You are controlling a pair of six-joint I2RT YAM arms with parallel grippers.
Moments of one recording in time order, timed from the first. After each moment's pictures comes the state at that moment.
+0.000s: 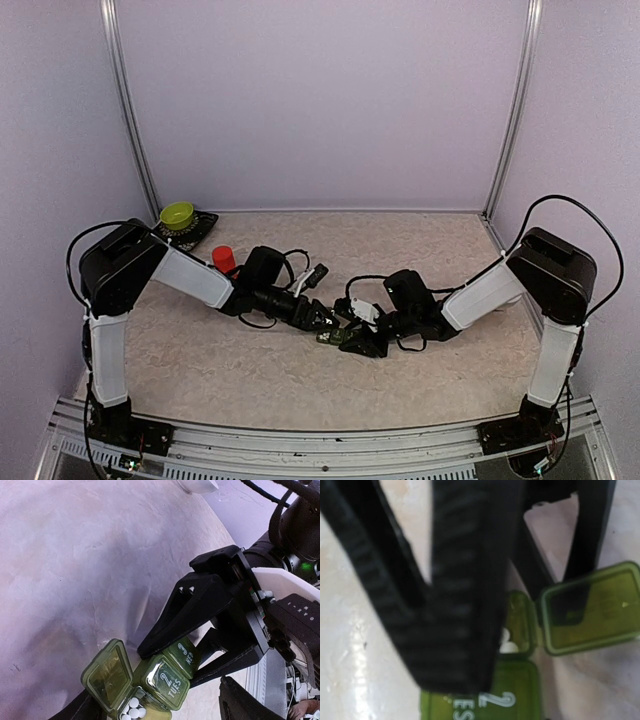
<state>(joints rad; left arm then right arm) -0.72 2.06 1.07 0.33 0.78 -0.36 0.78 1.89 0.77 0.42 -0.48 -0.37</state>
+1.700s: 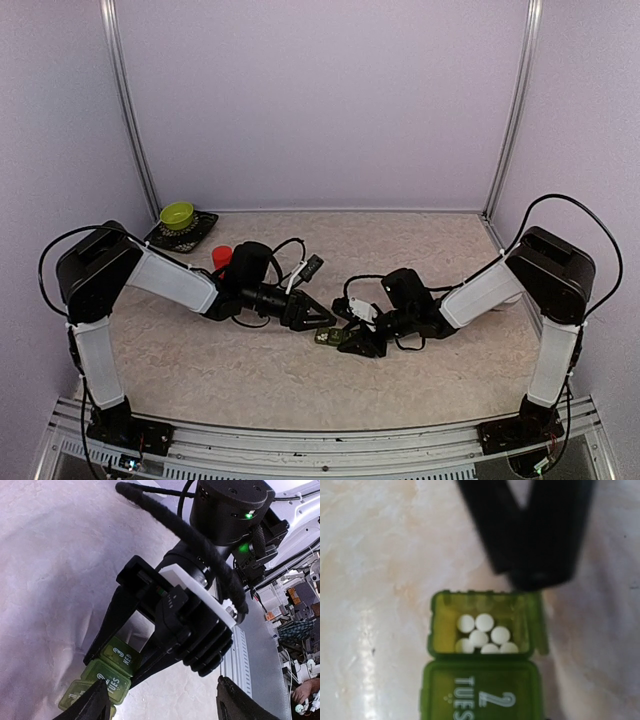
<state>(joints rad) -0.74 1.92 0.94 0.48 0.86 -0.33 0.78 1.90 0.79 0.38 -0.51 -0.37</state>
